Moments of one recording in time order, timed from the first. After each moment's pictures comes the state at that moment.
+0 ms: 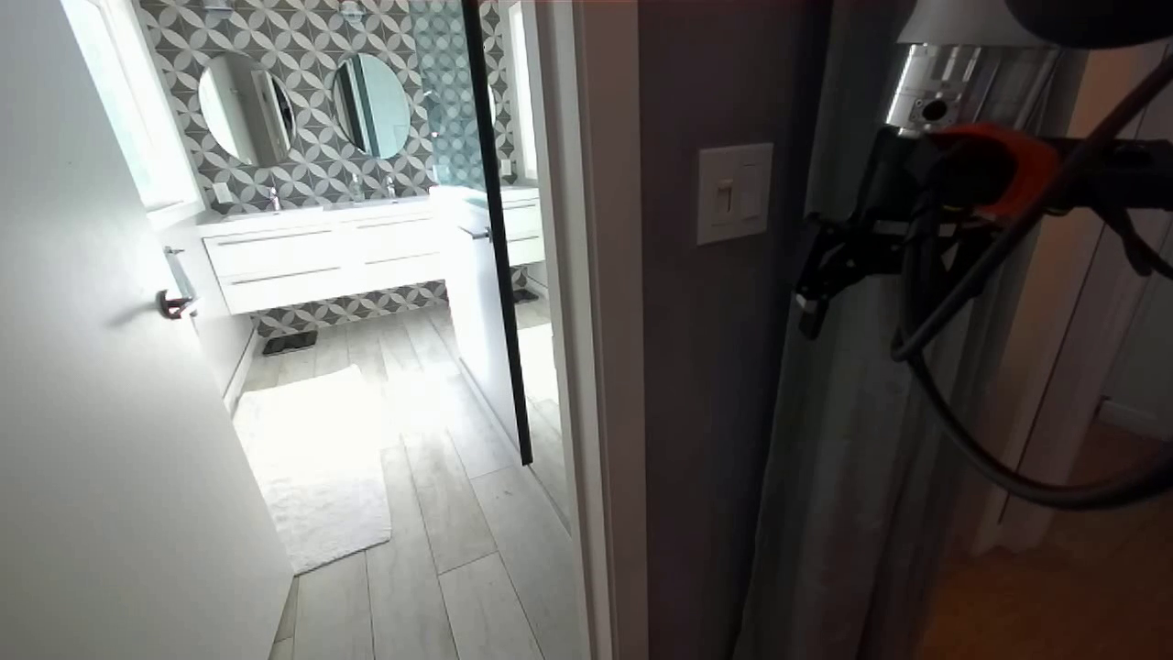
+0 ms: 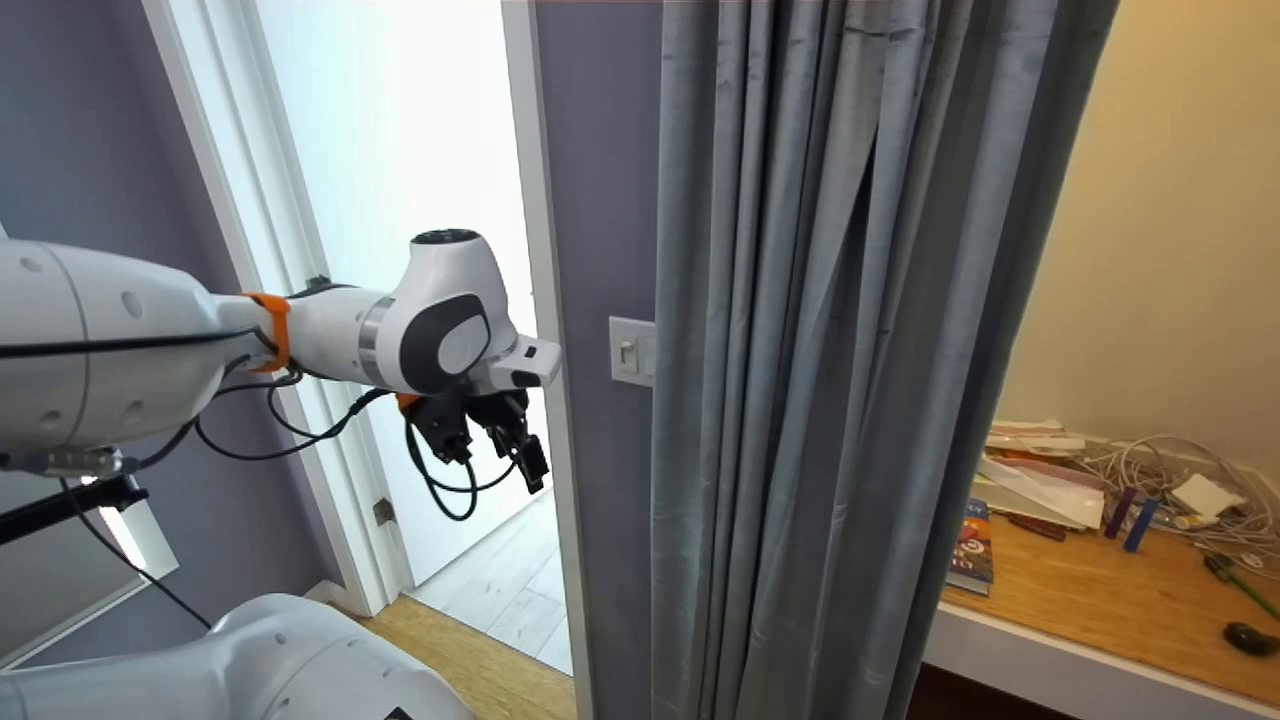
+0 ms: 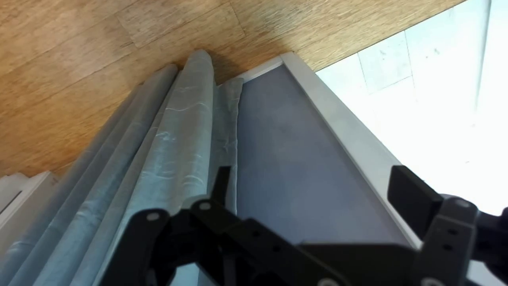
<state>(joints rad) 0.11 -0.83 0.28 -2.75 0.20 2.12 0.54</state>
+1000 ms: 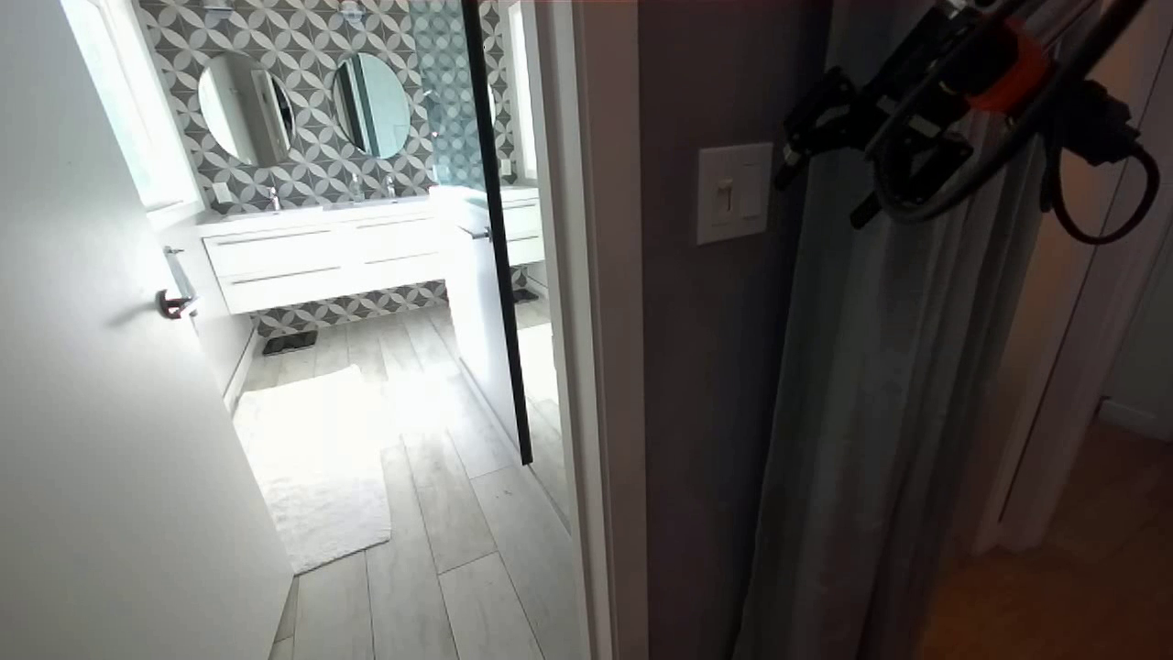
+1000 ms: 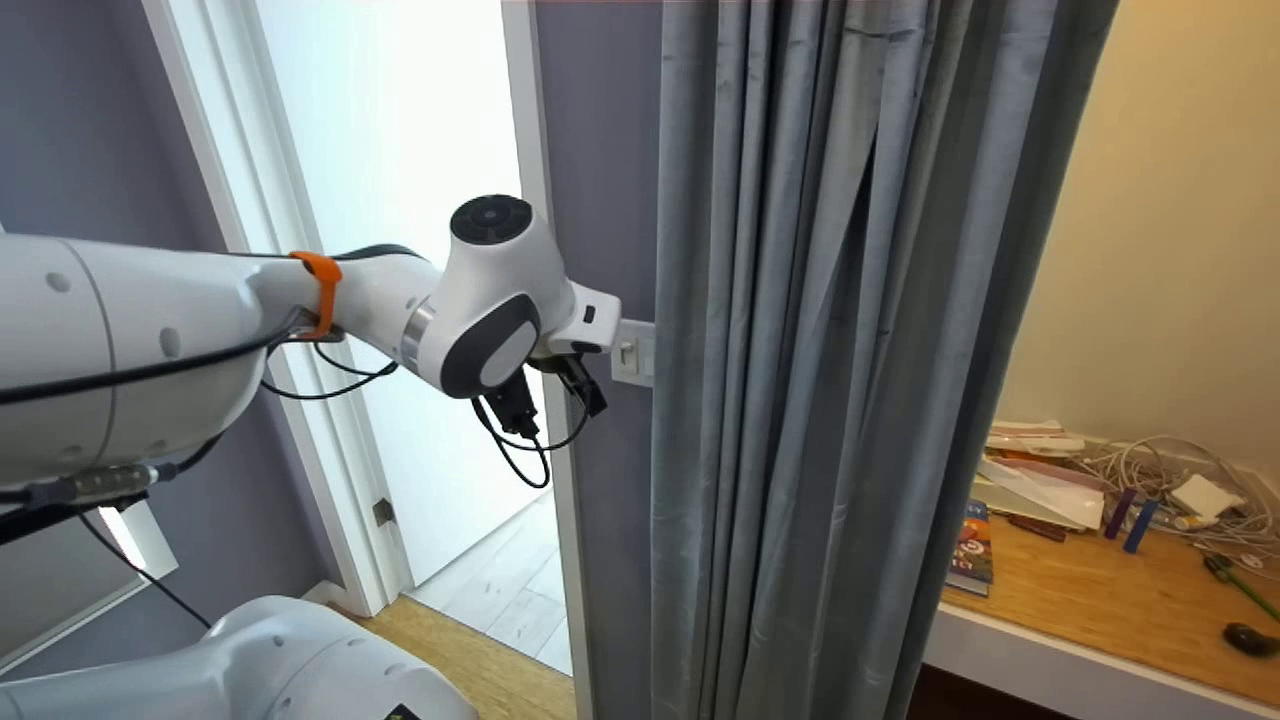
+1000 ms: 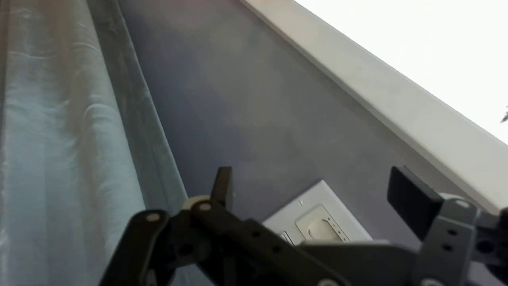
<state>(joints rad) 0.14 -0.85 0.06 -2.74 0.34 2.52 0.36</state>
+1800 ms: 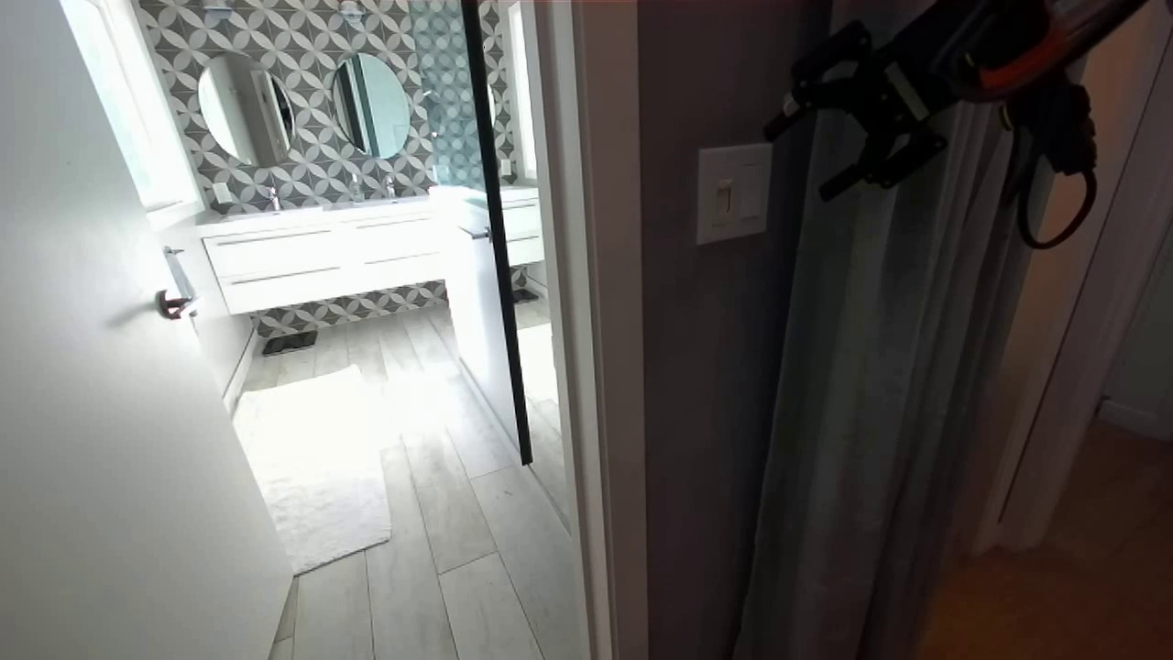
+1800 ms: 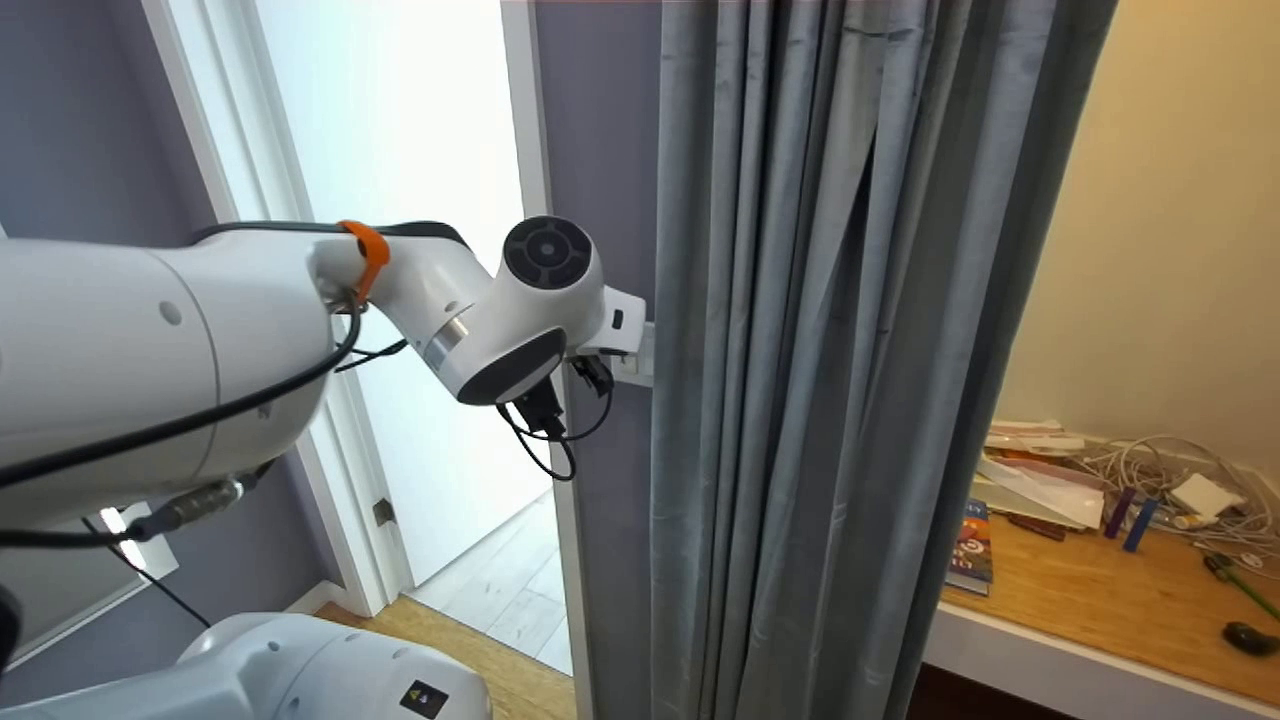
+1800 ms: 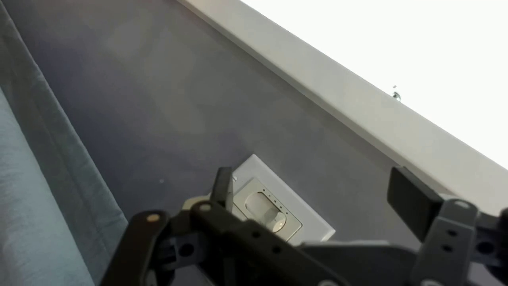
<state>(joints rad) 0.34 -0.85 -0.15 -2.74 0.57 2.66 0.09</state>
